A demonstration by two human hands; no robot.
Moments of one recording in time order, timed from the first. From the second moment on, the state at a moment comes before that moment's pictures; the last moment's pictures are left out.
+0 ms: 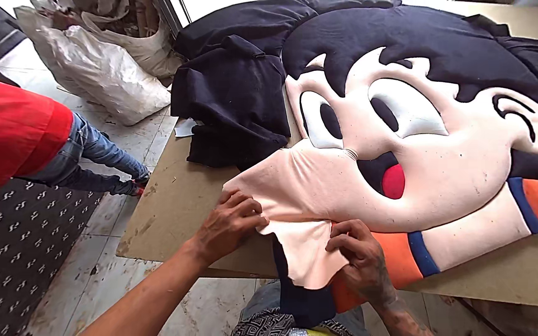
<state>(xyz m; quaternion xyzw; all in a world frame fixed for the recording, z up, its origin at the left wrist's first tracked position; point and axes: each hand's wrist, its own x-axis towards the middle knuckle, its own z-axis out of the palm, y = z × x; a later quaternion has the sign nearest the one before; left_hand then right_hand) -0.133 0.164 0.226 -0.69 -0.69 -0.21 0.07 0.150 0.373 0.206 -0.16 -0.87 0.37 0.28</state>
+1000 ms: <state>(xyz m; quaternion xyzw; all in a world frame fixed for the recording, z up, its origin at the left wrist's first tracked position) -0.018 0.202 0.245 -0.51 -0.80 -0.32 -0.03 0.139 0.391 0.230 -0.40 -0.61 0.61 0.31</state>
